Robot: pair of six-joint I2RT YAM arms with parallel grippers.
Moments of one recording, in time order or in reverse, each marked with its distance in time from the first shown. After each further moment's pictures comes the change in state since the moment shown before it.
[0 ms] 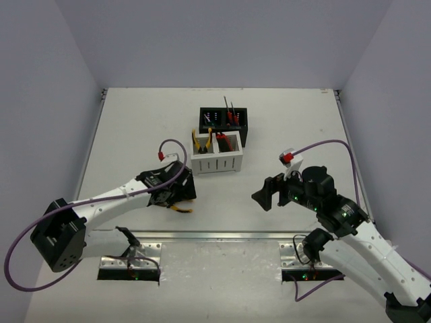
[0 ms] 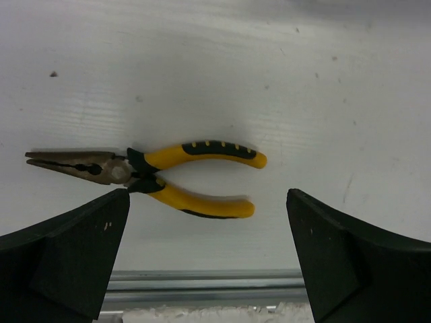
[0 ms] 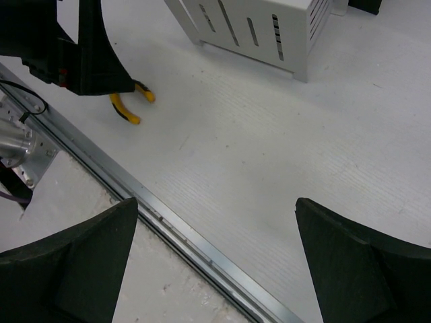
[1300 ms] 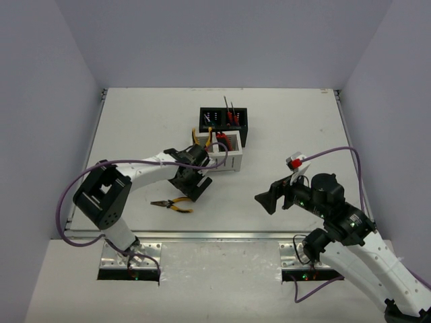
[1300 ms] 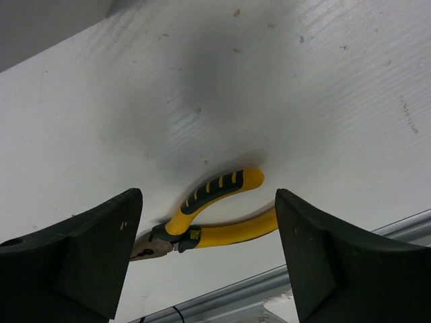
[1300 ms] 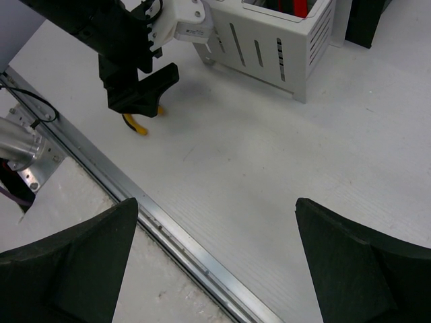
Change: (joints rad) left arm 0.064 0.444 0.322 -0.119 0.295 0.874; right arm 0.000 -0.124 -0.030 0.010 -0.007 -0.036
